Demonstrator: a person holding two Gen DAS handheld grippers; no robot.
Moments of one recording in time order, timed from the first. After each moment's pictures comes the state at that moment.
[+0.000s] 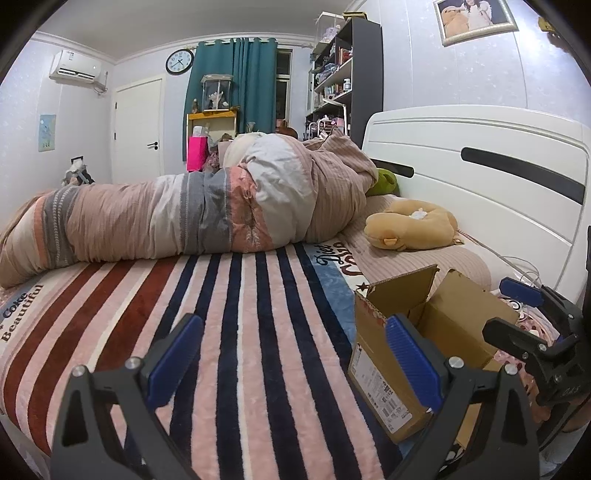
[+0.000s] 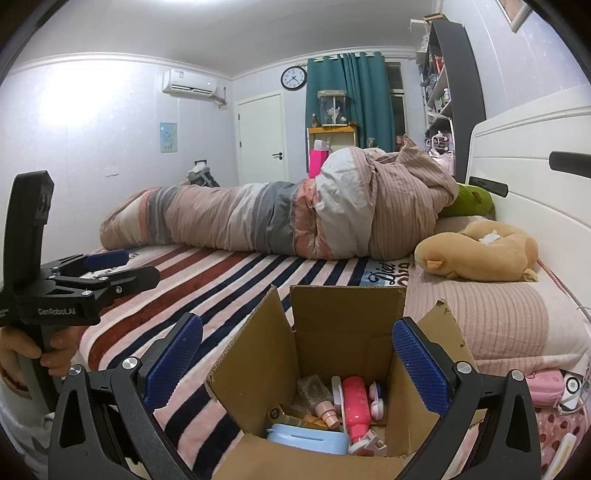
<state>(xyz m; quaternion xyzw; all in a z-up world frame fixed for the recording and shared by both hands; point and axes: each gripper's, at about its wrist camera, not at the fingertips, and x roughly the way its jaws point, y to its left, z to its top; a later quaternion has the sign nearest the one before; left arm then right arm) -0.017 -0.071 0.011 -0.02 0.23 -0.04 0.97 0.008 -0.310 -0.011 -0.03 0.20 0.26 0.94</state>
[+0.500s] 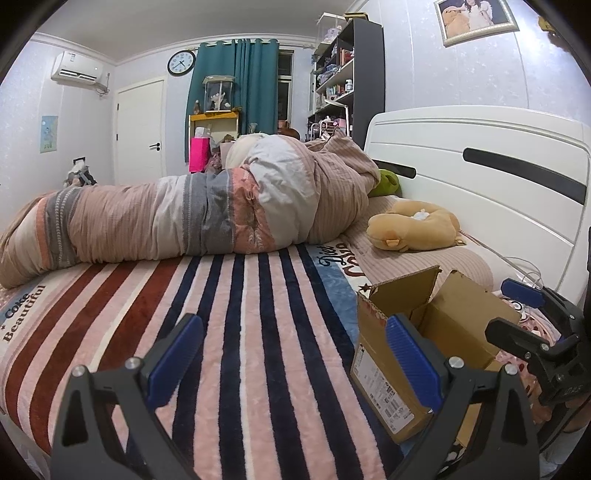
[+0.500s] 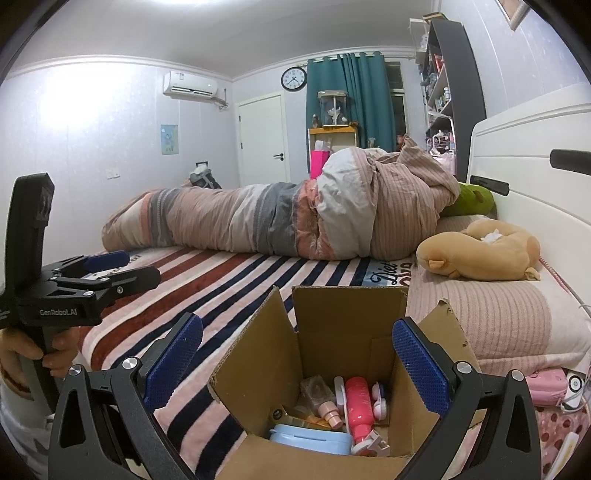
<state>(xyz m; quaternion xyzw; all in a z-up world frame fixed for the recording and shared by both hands) -0.017 -0.071 0.012 -0.02 0.22 -0.03 0.97 0.008 -0.308 -0.011 -0.03 0.20 0.27 0.94</state>
